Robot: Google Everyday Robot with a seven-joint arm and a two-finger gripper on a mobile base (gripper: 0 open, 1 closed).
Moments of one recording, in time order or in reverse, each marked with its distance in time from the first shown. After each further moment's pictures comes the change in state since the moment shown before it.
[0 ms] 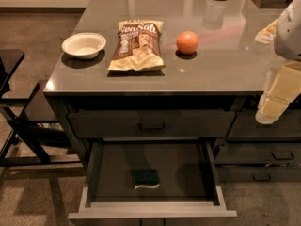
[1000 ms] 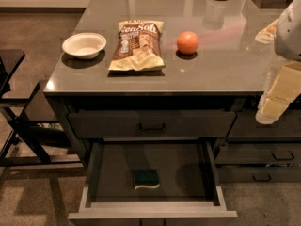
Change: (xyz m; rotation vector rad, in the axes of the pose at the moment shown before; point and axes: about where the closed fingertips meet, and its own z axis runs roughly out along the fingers) arm 0.000 0.000 0.000 0.001 0.000 0.000
